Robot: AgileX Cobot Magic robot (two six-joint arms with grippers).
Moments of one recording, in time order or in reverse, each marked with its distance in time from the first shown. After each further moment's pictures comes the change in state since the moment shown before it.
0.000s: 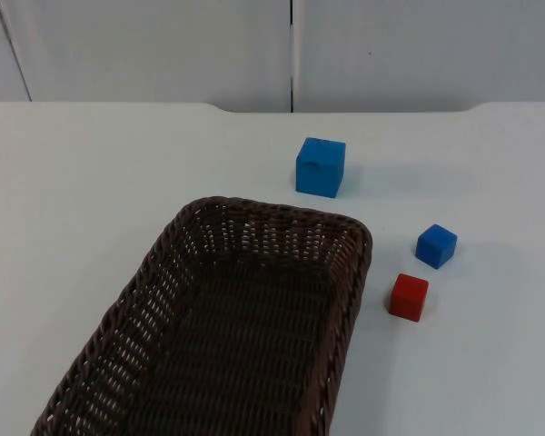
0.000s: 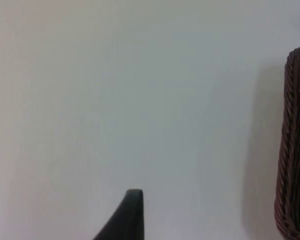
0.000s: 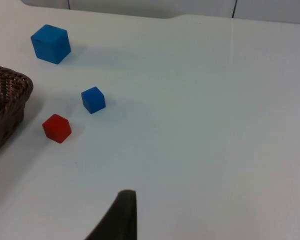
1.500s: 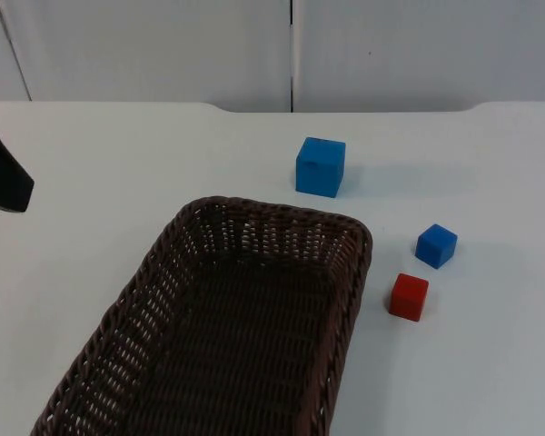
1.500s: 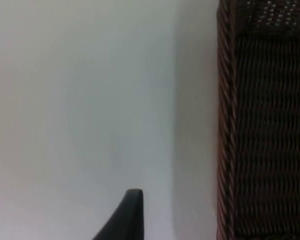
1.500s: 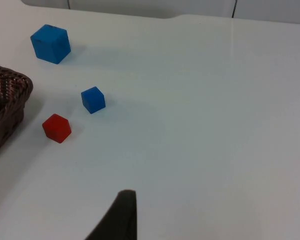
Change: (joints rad) right arm 0.000 0.000 0.000 0.000 0.000 0.000; left arm 0.000 0.873 -0.159 -0.401 -0.235 0.417
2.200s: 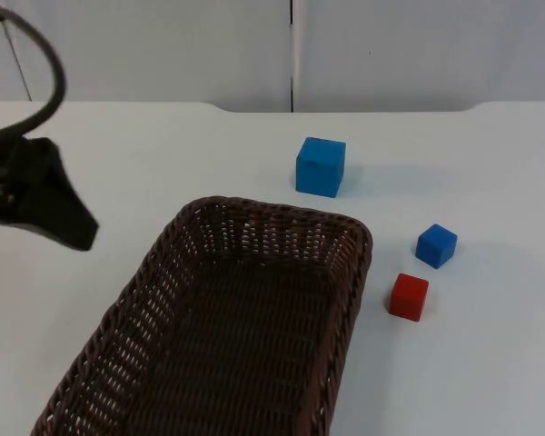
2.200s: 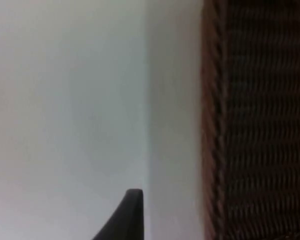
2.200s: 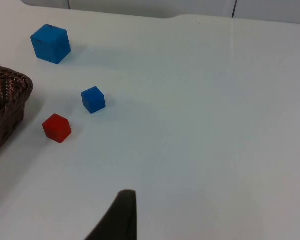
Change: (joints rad) right arm 0.000 0.000 0.000 0.000 0.000 0.000; left arm -0.072 0.244 -0.037 -0.112 -0.051 0.124
